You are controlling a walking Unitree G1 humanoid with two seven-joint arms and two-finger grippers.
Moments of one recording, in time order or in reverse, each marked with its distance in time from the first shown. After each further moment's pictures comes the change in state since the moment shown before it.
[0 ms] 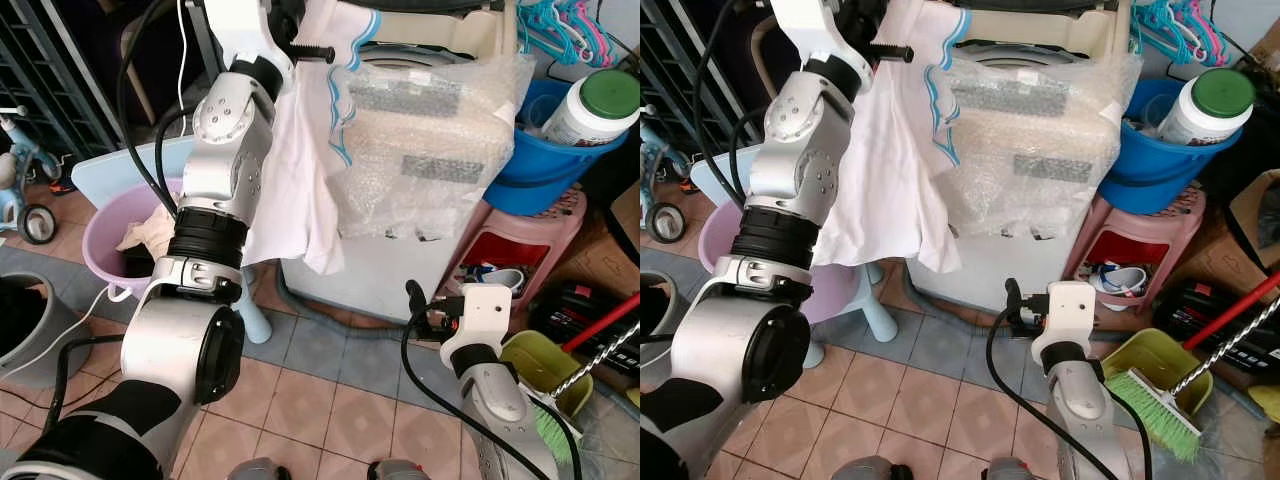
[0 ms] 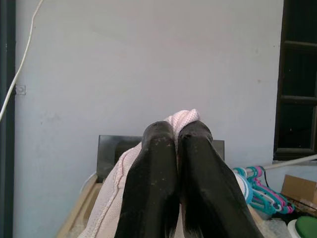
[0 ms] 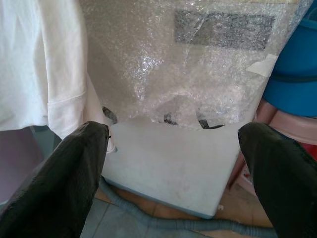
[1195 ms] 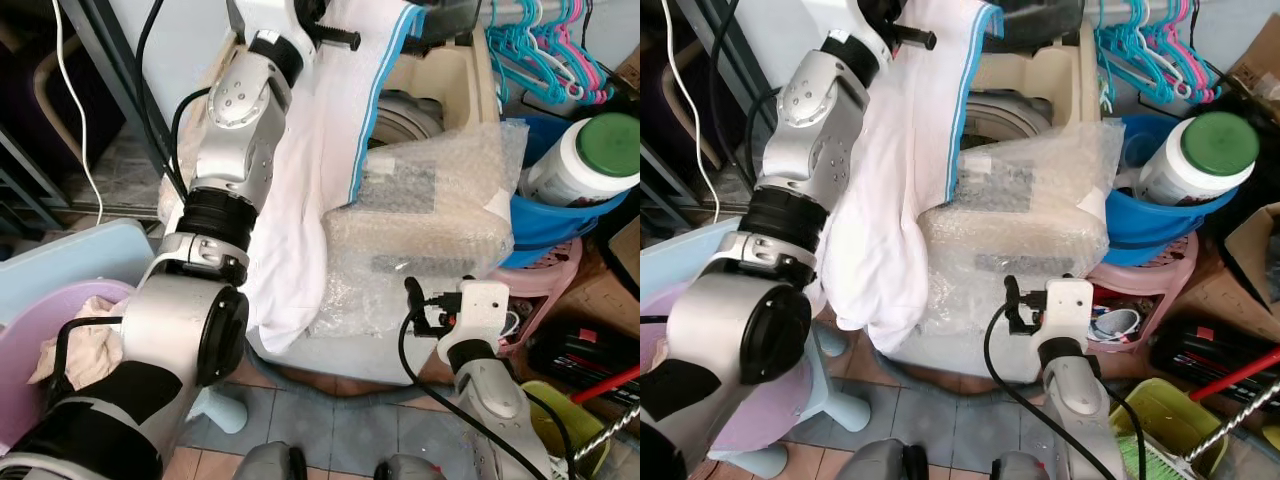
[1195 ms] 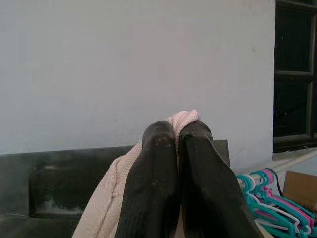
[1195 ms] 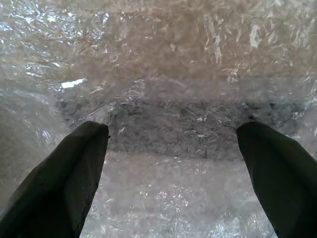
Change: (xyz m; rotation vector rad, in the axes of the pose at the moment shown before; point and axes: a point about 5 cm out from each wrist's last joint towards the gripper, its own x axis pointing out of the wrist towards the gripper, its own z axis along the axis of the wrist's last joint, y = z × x) left arm 0.007 0.009 -0.004 0.015 0.011 -0.056; right arm 0.004 0.017 0.002 0.023 -0.011 0.045
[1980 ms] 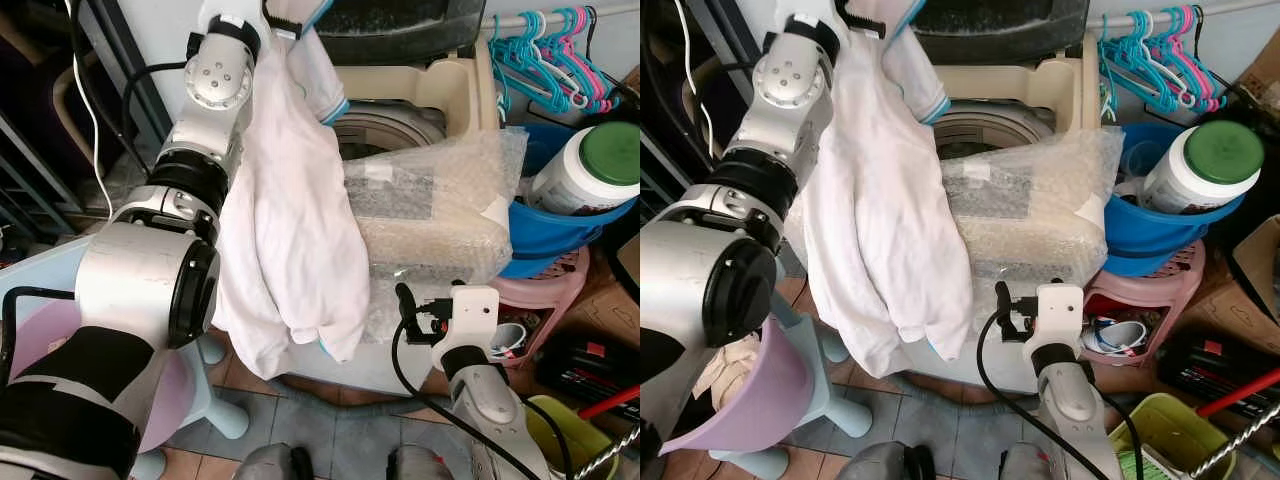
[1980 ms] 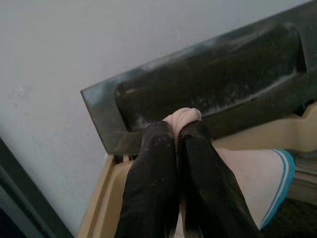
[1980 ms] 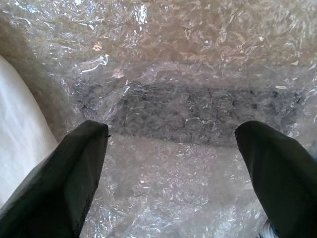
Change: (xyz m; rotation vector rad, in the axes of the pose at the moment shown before) left arm -0.026 0.017 -0.076 0.416 0.472 0.100; right arm -0.006 -0.004 -0.005 -0.010 0.026 -0.011
